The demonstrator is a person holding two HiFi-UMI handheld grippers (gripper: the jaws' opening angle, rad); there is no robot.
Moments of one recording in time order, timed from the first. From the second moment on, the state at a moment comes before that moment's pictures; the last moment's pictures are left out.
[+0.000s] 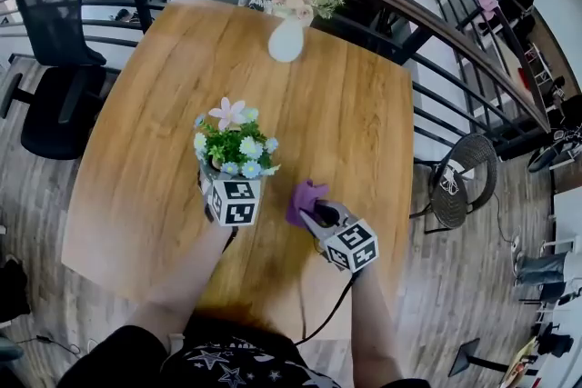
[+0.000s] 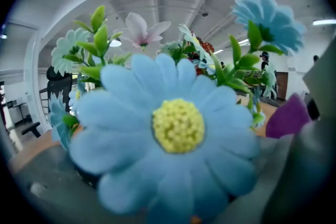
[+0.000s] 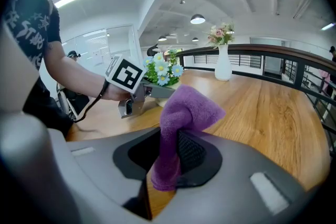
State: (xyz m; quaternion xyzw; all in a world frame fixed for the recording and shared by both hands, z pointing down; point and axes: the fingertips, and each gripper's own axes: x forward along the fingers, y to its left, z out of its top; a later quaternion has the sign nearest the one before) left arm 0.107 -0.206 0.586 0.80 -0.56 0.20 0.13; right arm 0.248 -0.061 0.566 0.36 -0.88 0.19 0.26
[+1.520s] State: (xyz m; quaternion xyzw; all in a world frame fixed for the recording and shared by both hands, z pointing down) left arm 0.073 -0.170 0.584 0.97 -0.03 0.24 0.00; right arm 0.094 -0.230 0.589 -0.06 -0.87 -0.07 0.48
